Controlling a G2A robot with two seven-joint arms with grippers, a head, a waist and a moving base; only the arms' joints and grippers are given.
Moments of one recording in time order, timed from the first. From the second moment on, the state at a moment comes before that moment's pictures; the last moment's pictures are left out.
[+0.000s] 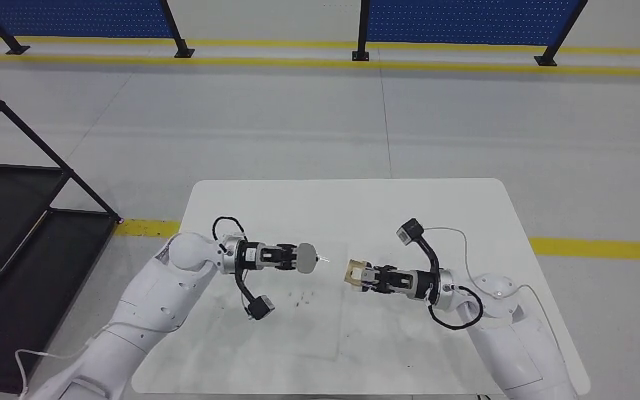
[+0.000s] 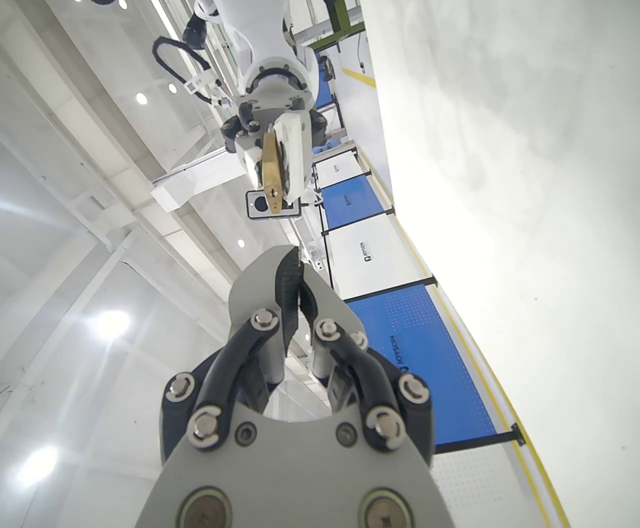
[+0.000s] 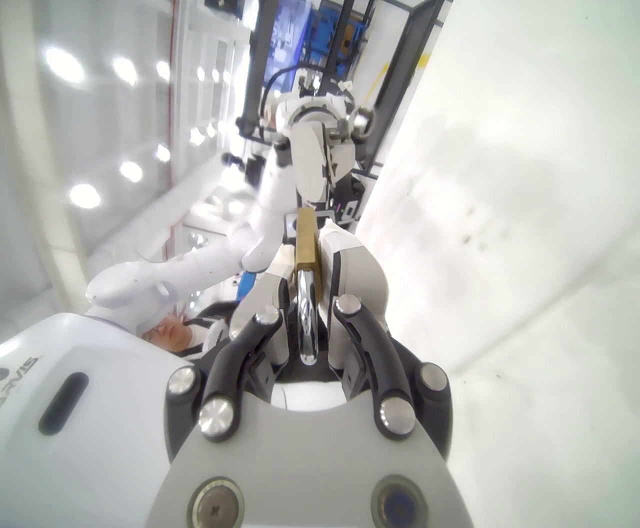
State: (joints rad) left arm 1.15 -0.98 -1.07 -1.33 2.58 0.49 1.24; right arm -1.31 -1.17 1.17 -1.54 0.31 -0.31 1.15
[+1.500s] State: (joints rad) left arm 1.13 -0.99 -0.99 -1.29 2.48 0.54 1.28; right arm -1.21 -1.18 1.04 -1.42 0.37 -0.38 1.13
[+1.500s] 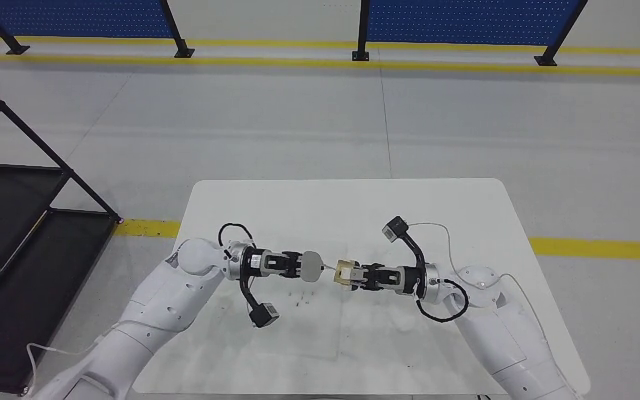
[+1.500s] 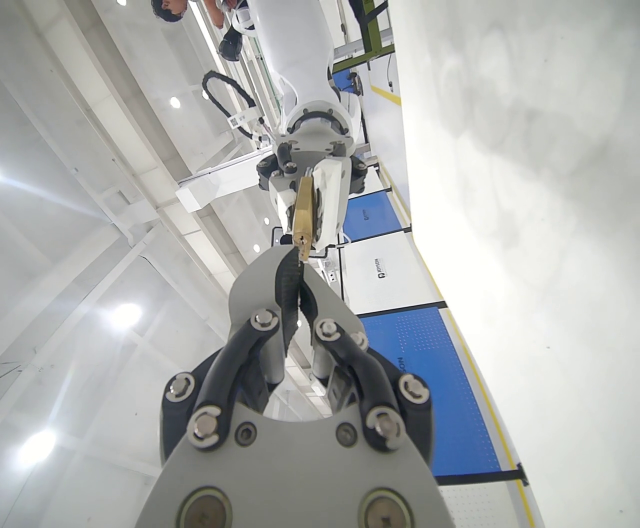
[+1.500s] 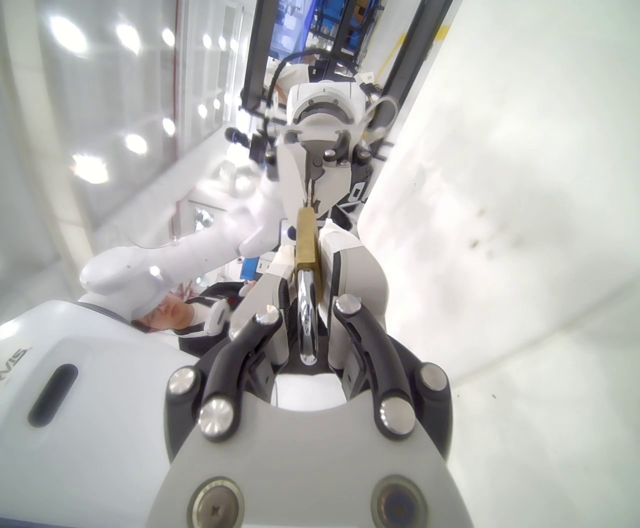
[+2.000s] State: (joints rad) left arm 1.12 -0.99 -0.98 -1.28 2.48 0.54 1.28; right arm -1.20 -1.17 1.03 -1.42 0.37 -0.37 1.13
